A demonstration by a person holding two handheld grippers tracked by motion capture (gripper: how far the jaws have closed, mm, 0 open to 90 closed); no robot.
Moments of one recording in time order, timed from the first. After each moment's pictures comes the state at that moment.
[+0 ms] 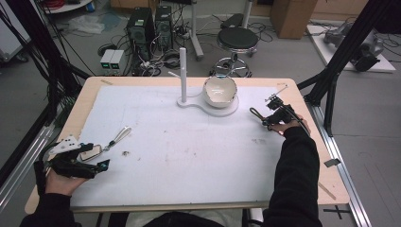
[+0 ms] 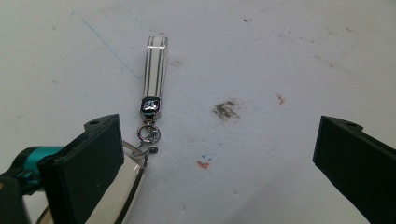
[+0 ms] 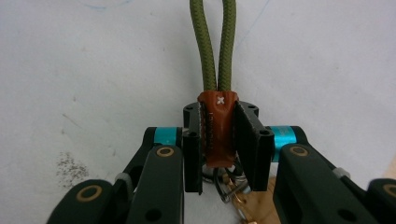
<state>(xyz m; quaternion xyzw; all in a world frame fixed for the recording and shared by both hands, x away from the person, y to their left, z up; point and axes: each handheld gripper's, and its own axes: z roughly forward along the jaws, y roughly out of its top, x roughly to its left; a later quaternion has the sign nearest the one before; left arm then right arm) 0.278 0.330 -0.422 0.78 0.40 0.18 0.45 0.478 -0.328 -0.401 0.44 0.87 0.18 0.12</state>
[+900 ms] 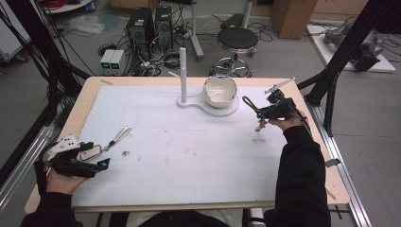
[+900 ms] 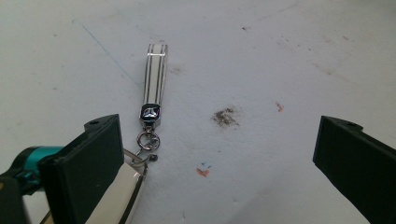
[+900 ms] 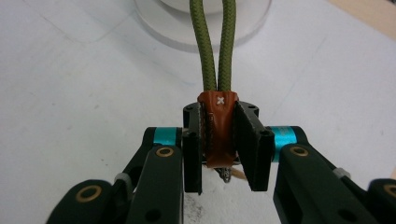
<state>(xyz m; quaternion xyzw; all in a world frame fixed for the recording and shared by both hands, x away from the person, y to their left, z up) 0.280 0.329 -0.422 0.77 0.39 0.18 0.46 0.441 -0.297 -0.338 0.40 0.87 0.27 0.15</state>
